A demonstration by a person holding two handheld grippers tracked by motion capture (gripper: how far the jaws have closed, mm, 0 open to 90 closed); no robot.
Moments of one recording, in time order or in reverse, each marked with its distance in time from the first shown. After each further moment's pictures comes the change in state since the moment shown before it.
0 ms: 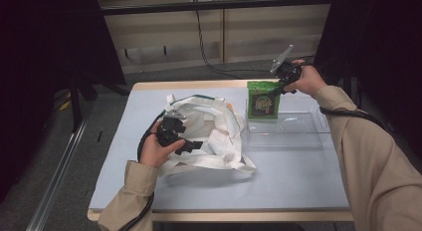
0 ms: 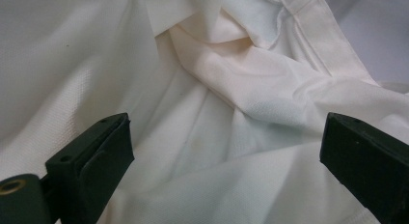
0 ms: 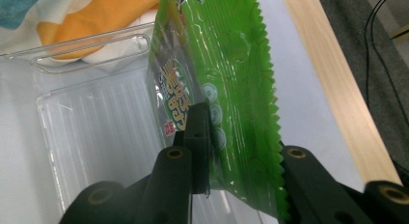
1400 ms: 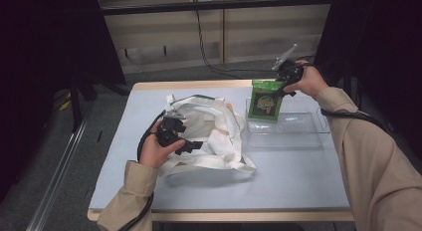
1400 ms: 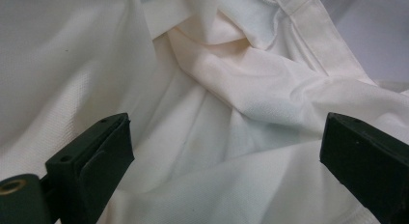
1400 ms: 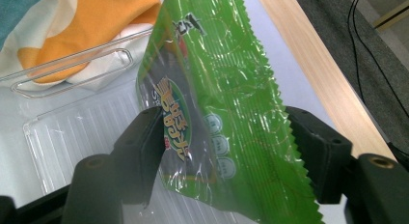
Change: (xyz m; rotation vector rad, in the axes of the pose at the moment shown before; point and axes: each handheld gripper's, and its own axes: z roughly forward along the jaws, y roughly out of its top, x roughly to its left) left arm -0.002 0.002 -0.003 0.005 0.009 0.016; right arm -0.002 -0.007 0.001 -0.045 -0.039 0.119
